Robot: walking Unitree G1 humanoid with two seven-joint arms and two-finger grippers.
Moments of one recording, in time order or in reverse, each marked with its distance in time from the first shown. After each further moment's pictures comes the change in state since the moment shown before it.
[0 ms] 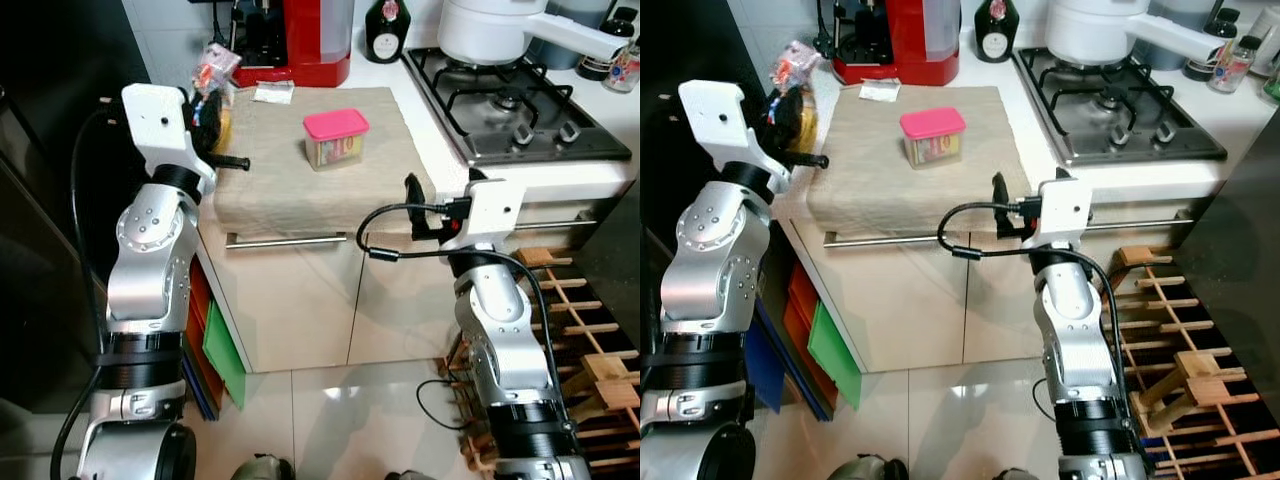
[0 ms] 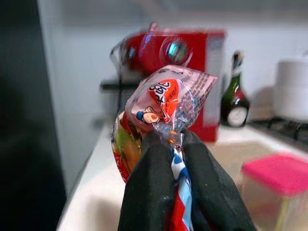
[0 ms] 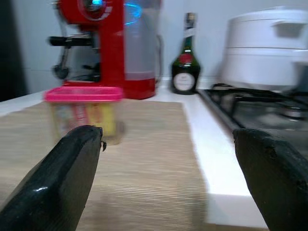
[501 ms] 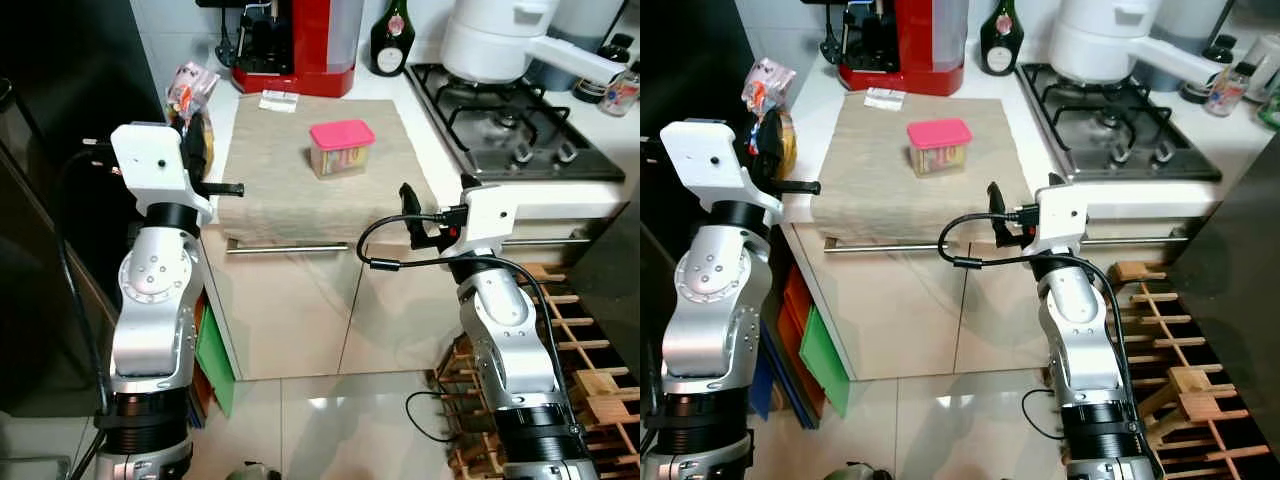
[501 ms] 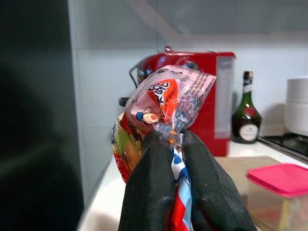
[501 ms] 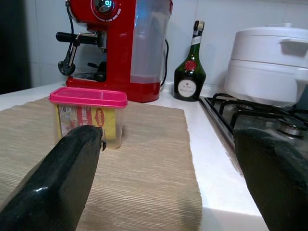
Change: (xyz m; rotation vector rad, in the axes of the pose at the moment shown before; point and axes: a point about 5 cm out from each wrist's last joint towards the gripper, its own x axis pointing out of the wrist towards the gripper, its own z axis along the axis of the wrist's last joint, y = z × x) left arm -0.023 -0.014 0.016 0.070 -0.104 0.019; right arm -0.004 -0.015 0.000 -0.026 0.008 -0.014
